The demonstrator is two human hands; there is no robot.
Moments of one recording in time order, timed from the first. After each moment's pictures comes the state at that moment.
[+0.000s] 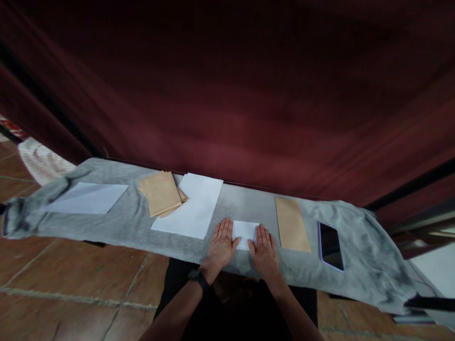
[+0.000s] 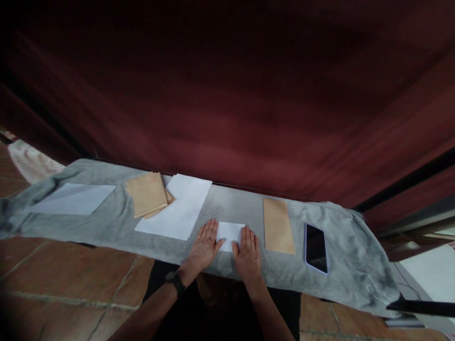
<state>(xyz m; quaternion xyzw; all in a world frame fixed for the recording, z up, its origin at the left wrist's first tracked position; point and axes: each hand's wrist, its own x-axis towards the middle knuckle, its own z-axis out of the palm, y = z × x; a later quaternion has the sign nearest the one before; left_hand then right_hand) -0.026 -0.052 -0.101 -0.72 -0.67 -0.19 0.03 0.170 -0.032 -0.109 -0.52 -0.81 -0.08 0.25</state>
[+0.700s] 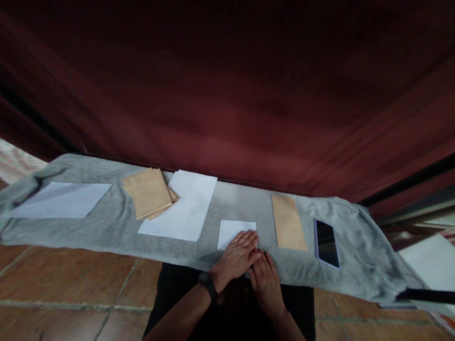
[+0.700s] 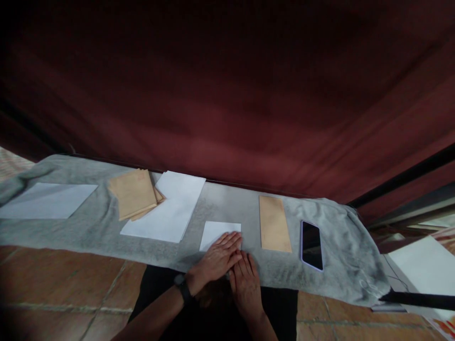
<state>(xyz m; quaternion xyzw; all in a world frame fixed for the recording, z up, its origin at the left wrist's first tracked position) 0.029 -0.049 -0.063 -0.85 -0.49 -0.17 -0.10 0.200 -0.099 -0.103 -0.44 -0.87 -0.02 0.23</state>
